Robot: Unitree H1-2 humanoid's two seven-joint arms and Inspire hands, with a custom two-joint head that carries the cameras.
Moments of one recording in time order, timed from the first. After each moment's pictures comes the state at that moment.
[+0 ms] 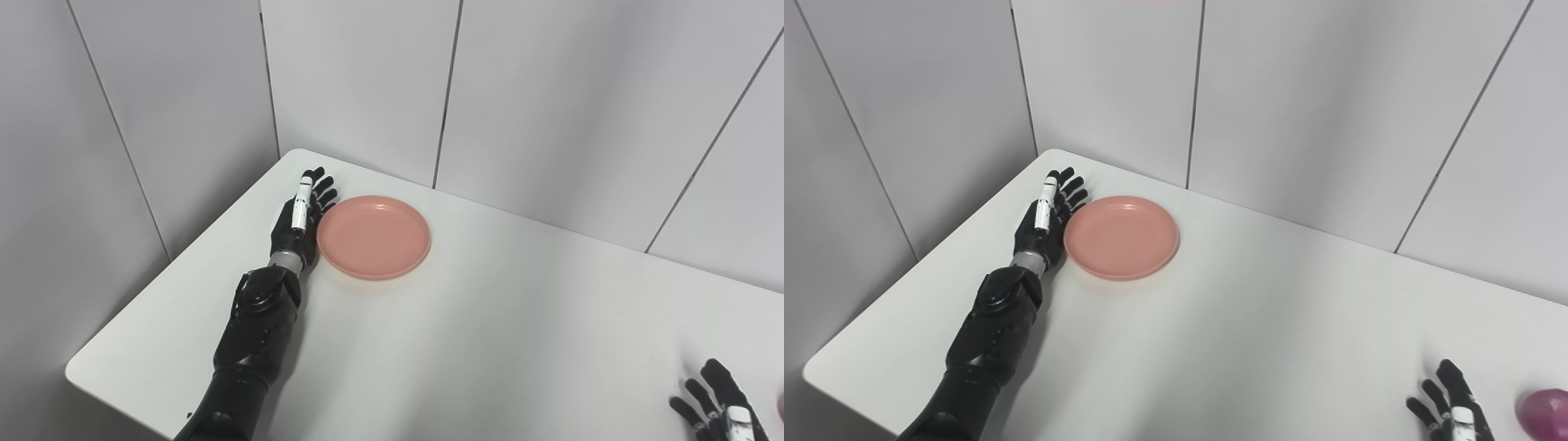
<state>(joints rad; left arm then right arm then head) -0.46 0.23 0.33 0.47 -0.37 0.02 0.01 -0.02 -0.08 -0.07 -0.19 0.13 0.18 0.02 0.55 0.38</state>
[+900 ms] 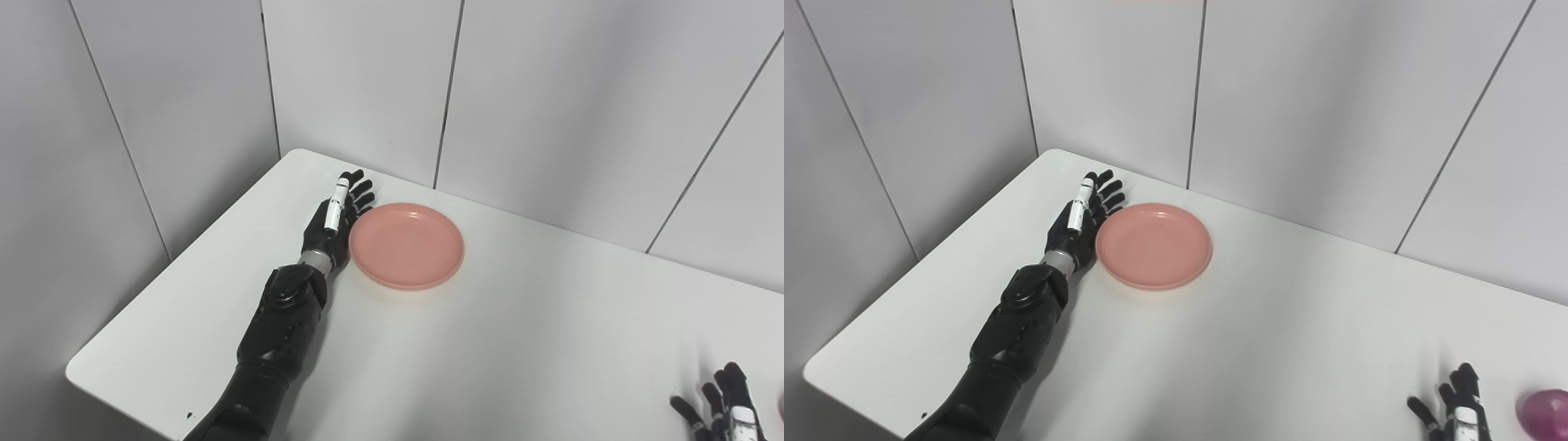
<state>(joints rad) -0.51 0.20 0.25 0.50 -0.37 0.04 -0.04 -0.02 -0.08 -0.06 -0.19 0.14 0.19 0.04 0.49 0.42</state>
